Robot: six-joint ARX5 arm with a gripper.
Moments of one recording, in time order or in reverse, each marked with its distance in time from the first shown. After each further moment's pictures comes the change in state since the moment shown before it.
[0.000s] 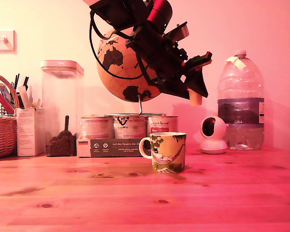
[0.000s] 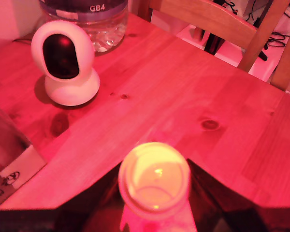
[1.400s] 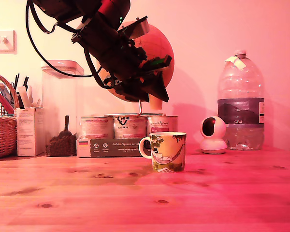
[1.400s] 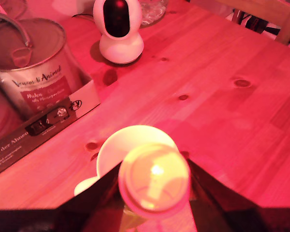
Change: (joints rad) arm 0.056 -0.335 -0.565 0.264 -0.099 0.018
